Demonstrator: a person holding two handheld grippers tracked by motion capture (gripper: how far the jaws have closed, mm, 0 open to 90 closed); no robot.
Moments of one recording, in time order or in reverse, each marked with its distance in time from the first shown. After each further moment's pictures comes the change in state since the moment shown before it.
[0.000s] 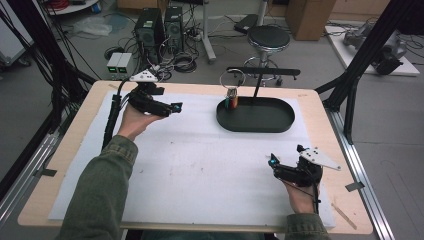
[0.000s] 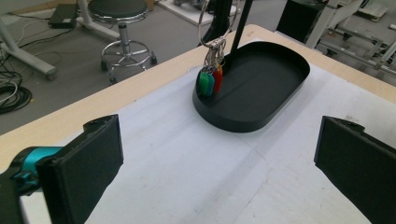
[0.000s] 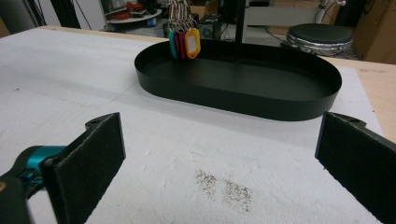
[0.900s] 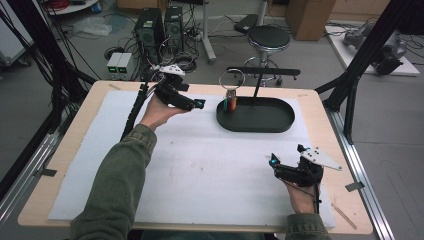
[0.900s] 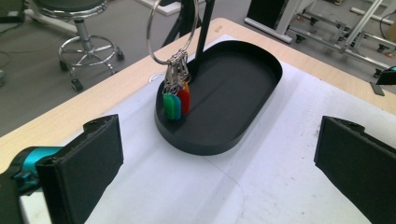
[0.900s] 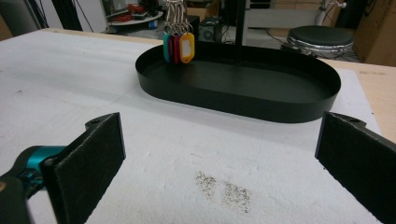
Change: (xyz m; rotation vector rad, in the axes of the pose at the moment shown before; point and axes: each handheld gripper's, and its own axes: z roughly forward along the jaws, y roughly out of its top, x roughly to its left) left arm -0.018 0.030 0.056 0.055 -0.123 0.041; right arm -0.001 0.001 -0.001 -0.011 0.005 0.000
